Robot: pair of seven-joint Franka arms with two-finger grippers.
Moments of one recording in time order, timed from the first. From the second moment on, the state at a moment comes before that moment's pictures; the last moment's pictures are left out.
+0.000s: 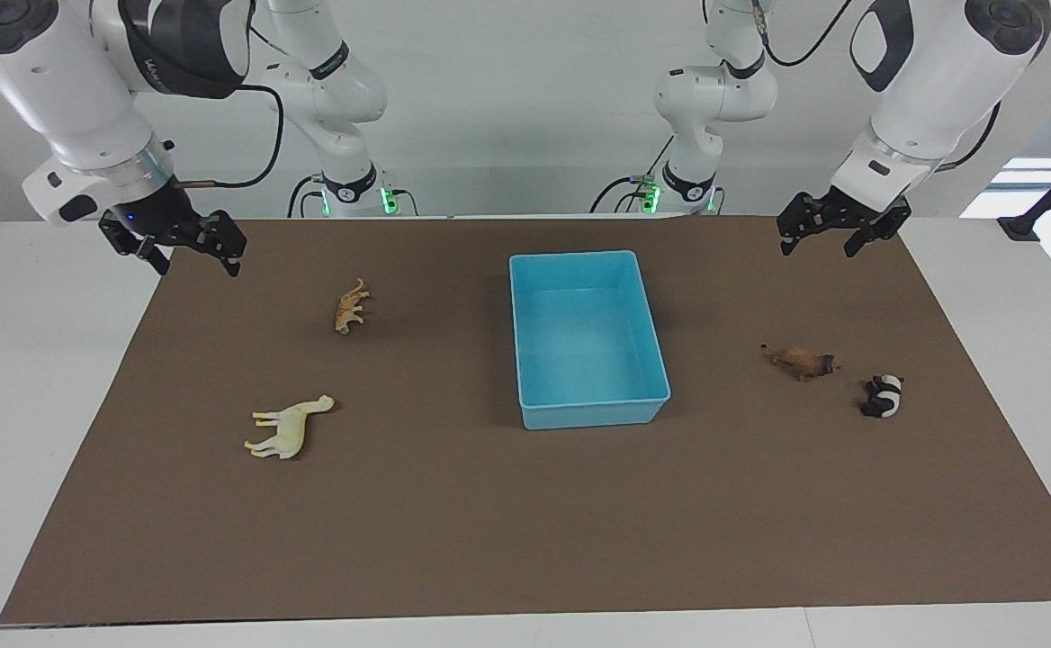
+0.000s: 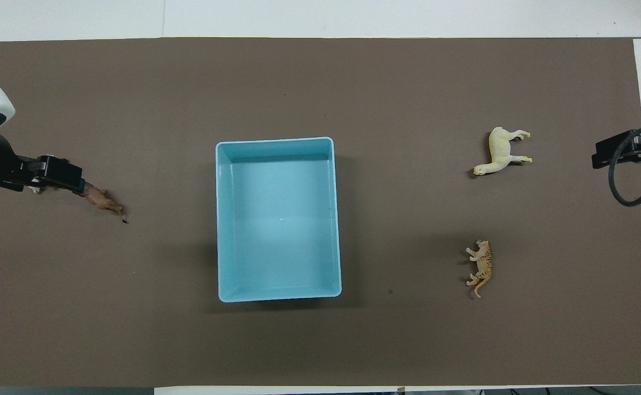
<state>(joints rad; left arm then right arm) -0.10 -0.02 0.00 -1.65 -0.02 1.55 0.02 -0.16 0.04 0.09 -1.60 -0.03 1.59 -0.03</state>
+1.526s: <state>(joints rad) 0.09 0.10 0.00 -2.06 0.00 2.22 -0.79 -0.16 0.04 0.10 -1.60 -0.03 1.51 -0.03</state>
